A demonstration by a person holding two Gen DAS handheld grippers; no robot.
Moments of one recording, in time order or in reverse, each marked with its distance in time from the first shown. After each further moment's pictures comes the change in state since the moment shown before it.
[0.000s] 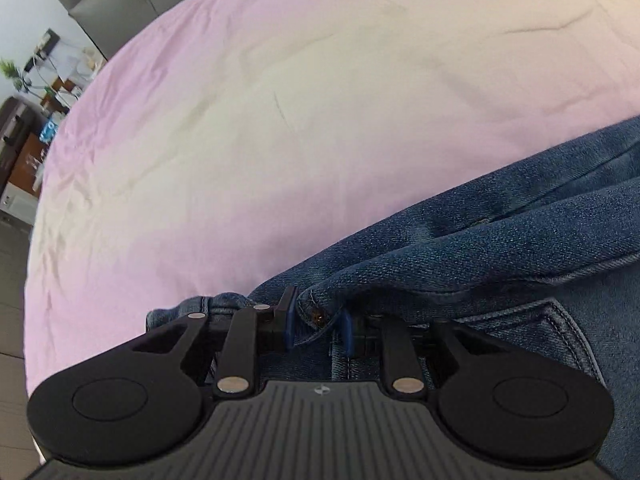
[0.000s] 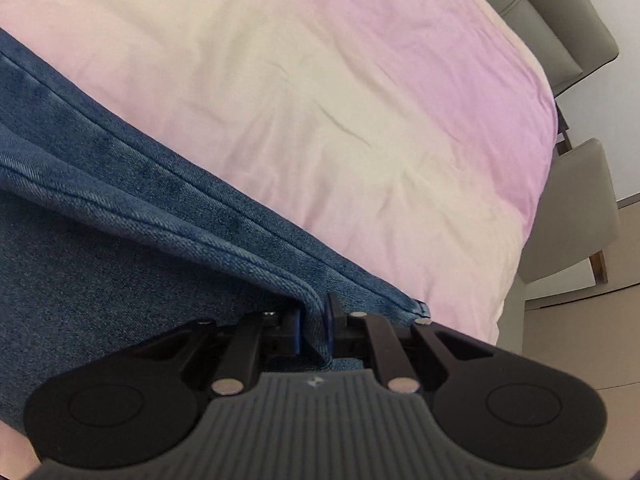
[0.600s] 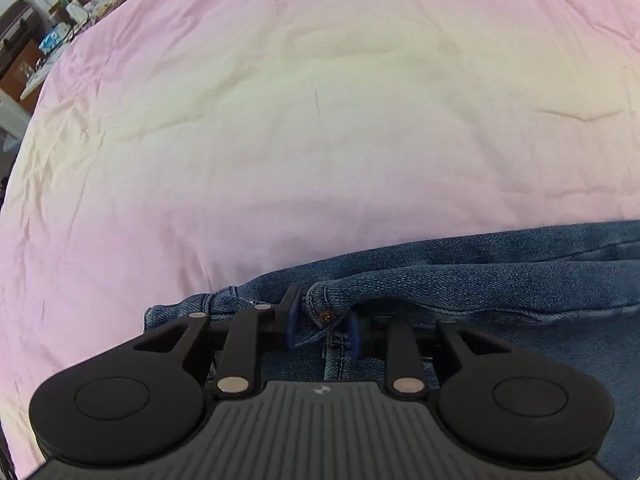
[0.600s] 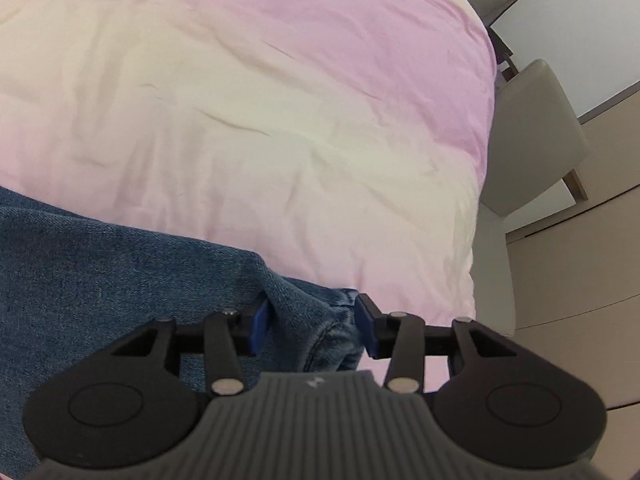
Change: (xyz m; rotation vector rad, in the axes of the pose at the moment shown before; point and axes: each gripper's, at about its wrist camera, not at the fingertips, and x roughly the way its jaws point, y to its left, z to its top) left arm -0.033 0.062 -0.007 -0.245 0.119 -0.137; right arm -0.008 -0.051 0.012 0.228 0.069 -0.140
